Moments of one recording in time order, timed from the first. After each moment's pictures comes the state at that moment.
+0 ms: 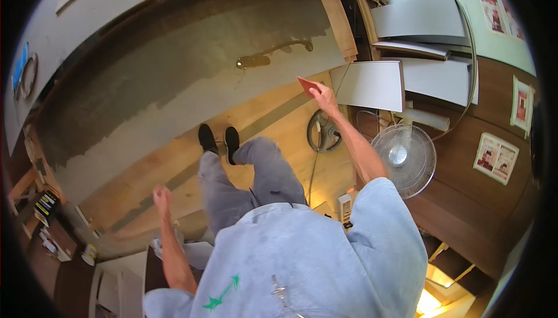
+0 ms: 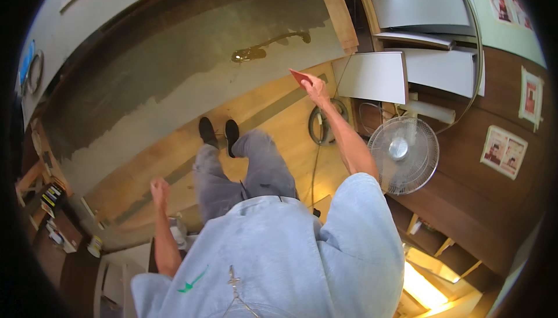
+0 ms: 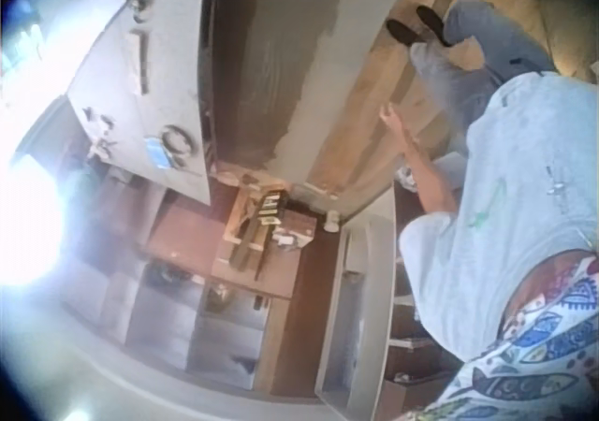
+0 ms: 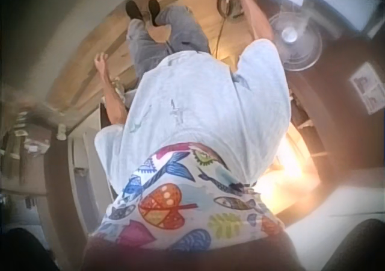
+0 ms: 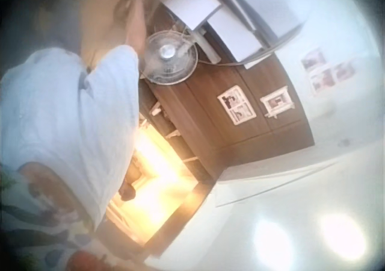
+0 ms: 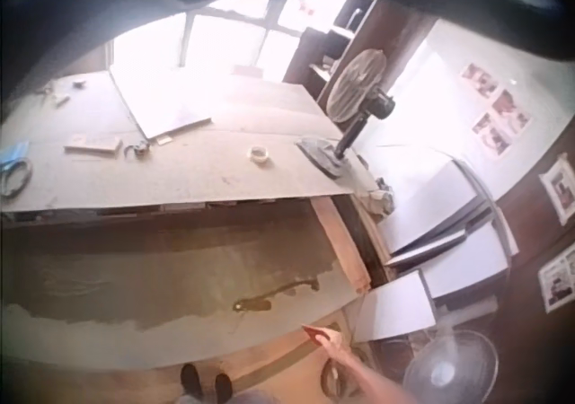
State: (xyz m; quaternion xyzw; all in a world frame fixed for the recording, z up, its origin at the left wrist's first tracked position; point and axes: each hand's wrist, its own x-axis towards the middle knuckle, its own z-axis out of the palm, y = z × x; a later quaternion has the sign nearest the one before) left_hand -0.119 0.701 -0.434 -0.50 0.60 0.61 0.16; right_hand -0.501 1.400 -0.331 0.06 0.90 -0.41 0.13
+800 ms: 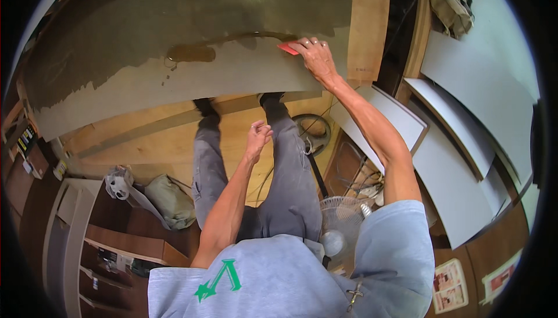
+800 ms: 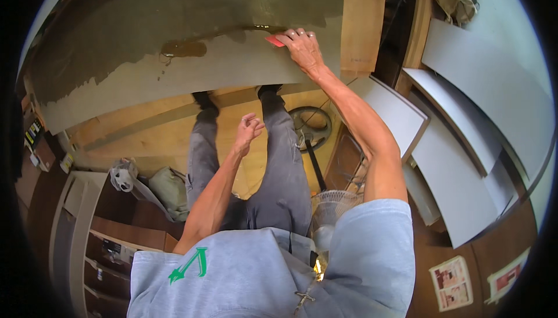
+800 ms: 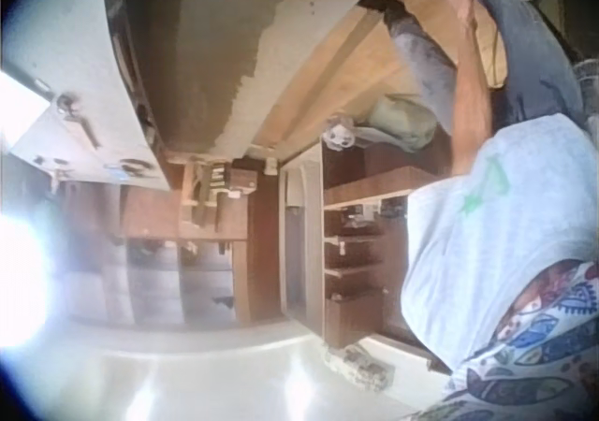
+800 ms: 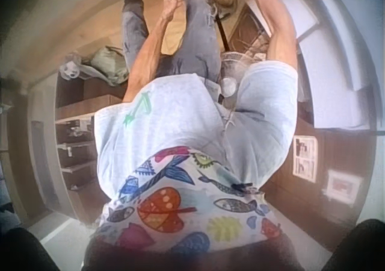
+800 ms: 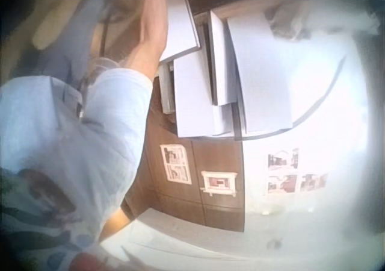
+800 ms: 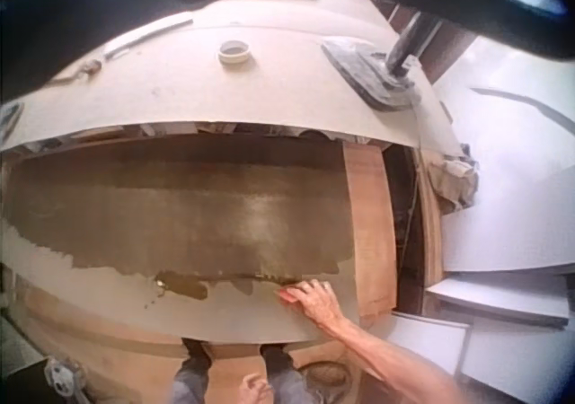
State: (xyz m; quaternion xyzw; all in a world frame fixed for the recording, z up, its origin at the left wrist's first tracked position) left_hand -0.444 1.519 -0.505 -0.55 0.38 0.68 0.30; right_hand -0.750 1.655 -0.529 -0.40 0.91 -0.09 0.12
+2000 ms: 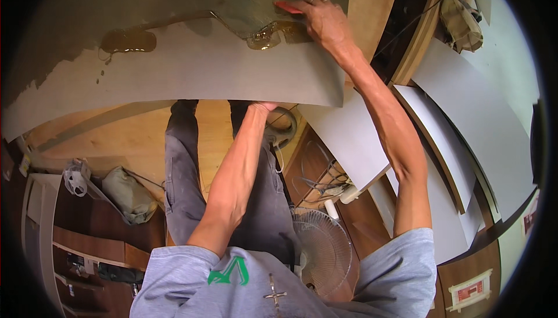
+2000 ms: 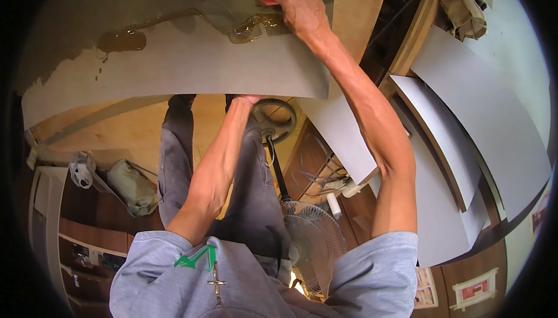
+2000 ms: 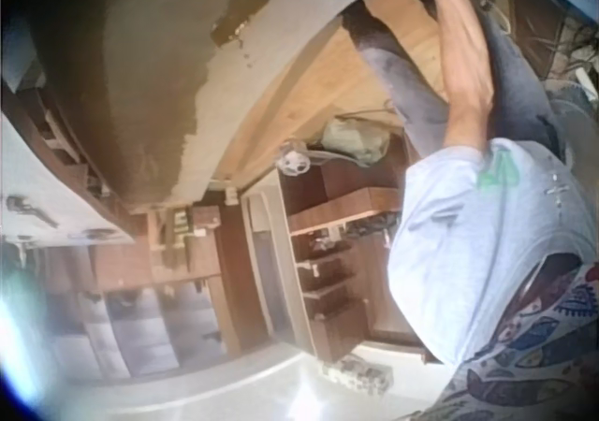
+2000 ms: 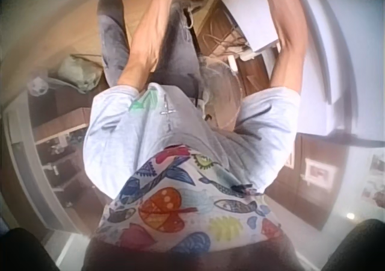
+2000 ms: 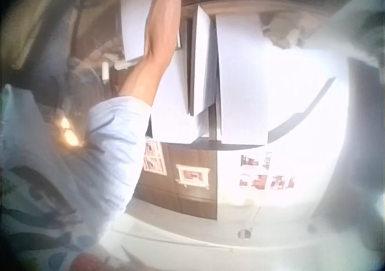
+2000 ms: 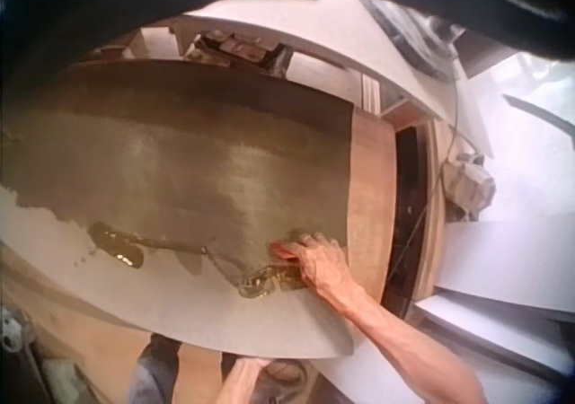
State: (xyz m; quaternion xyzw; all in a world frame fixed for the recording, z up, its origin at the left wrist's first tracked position) left_hand -0.593 1.655 -0.656 -0.32 -0.17 0.93 0.06; right_hand -0.854 1.684 -0.531 -0.42 0.89 -0.03 0.20
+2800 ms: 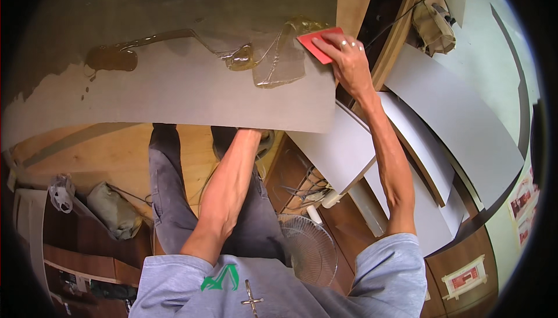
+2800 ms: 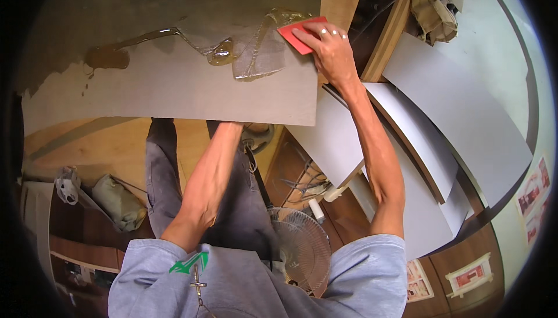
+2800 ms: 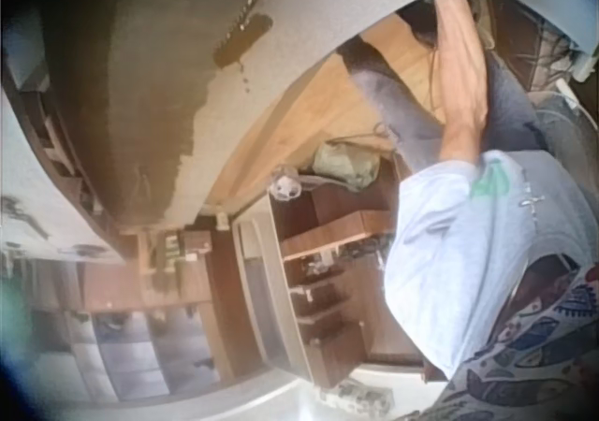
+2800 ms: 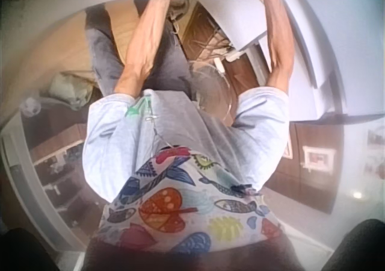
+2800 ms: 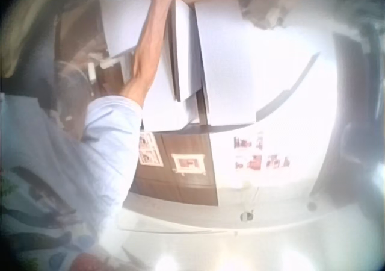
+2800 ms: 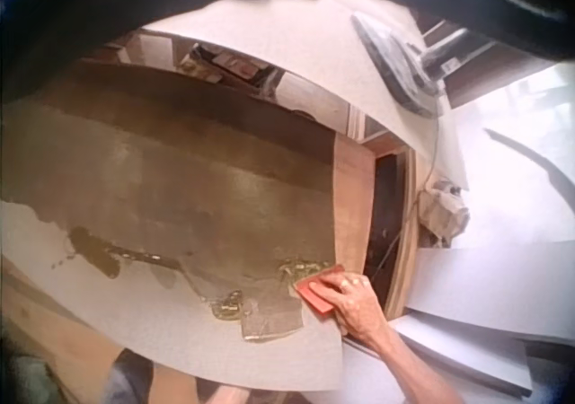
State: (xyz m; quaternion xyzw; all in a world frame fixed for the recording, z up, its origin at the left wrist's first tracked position) left_hand -0.621 1.682 -0.612 -0.32 -0.21 0.92 0.03; right_hand -0.876 1.767 -0.442 -0.48 0.87 -0.03 0.14
